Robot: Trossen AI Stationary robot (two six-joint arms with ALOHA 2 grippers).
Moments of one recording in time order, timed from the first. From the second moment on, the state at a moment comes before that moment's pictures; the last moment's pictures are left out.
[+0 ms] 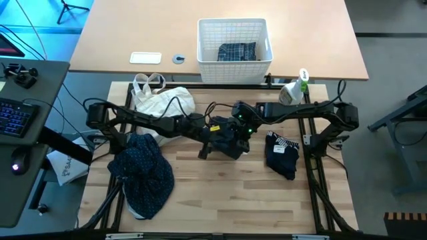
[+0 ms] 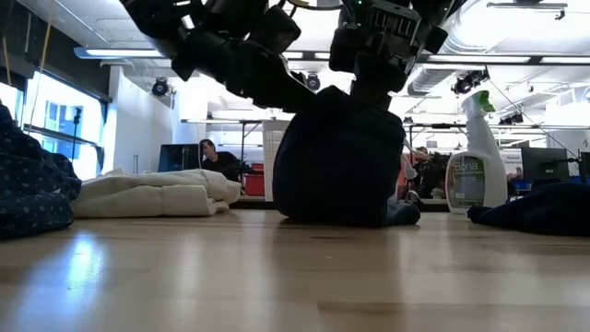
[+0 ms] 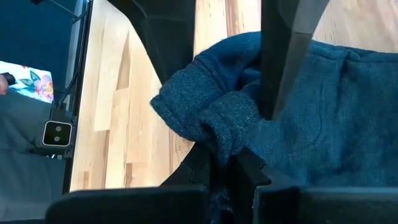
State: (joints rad) left arm 0.07 1.70 0.92 0.31 0.21 0.35; right arm -0.18 1.60 1.13 -0.50 -0.50 0.13
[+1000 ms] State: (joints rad) left arm 0.12 1.68 0.91 0.30 0.08 -0.19; right arm -0.03 1.20 0.87 -0.59 -0.08 0.49
